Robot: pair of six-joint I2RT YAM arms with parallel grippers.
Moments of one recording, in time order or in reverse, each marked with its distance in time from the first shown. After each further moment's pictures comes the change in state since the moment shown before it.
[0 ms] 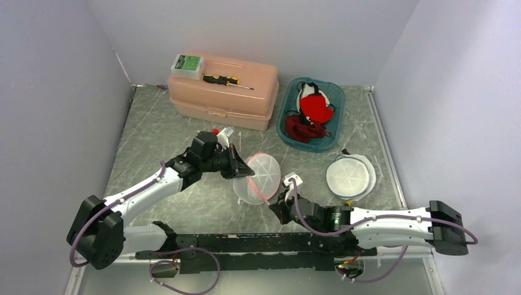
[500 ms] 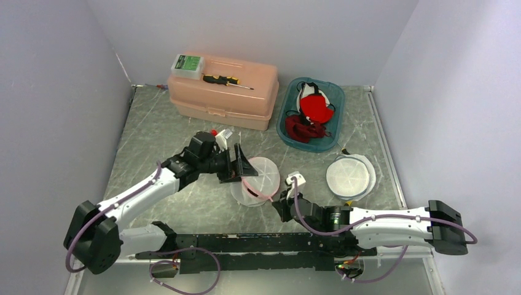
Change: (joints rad) left arm 0.004 -0.015 0.018 -0.082 0.030 0.072; right arm 0.000 0.030 0.007 -0.038 0.100 0.047
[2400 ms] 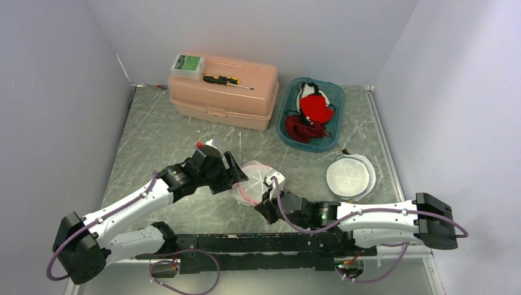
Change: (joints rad) left arm -0.156 -0.150 -0.012 -0.294 -0.481 -0.236; right arm 0.000 0.184 0.137 0.130 -0.230 -0.145
